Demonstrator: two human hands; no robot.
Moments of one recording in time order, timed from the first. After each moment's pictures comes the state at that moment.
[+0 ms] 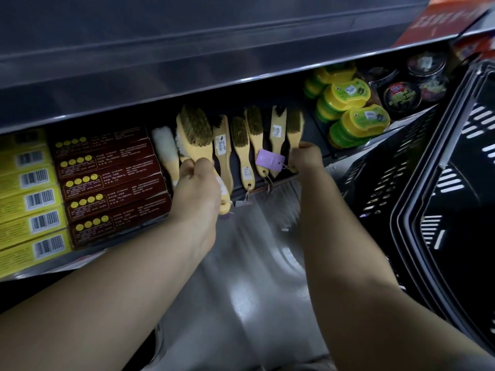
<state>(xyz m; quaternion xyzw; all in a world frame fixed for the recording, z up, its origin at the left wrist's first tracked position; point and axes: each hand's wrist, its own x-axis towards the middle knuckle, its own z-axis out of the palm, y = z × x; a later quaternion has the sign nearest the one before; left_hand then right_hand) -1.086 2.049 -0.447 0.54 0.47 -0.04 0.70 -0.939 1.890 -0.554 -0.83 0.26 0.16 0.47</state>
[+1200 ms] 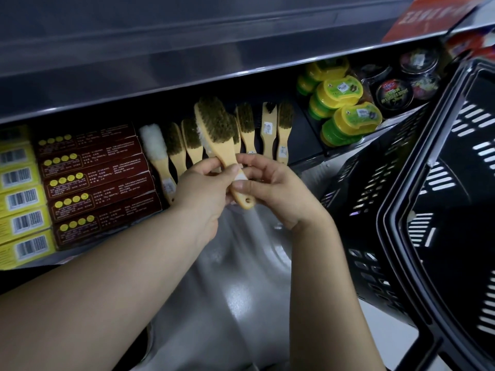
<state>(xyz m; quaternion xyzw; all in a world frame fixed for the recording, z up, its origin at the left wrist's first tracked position) -1.074 2.032 -0.460 0.52 0.40 -0.07 0.75 -1.036 1.907 -0.482 -0.64 -0.06 0.37 0.67</state>
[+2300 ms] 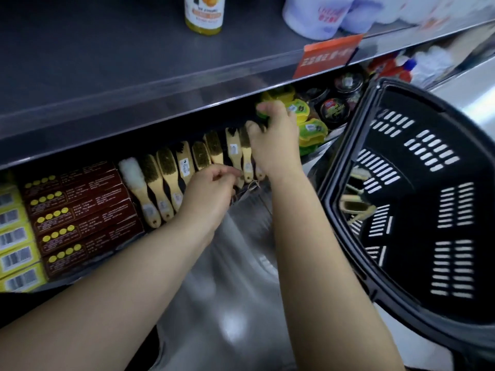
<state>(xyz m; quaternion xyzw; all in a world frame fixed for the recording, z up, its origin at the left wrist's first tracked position) -1.080 1.999 -0.413 0.70 0.24 -0.08 0.67 -0.998 1.909 -0.400 -0.92 0.04 -0.06 0.40</state>
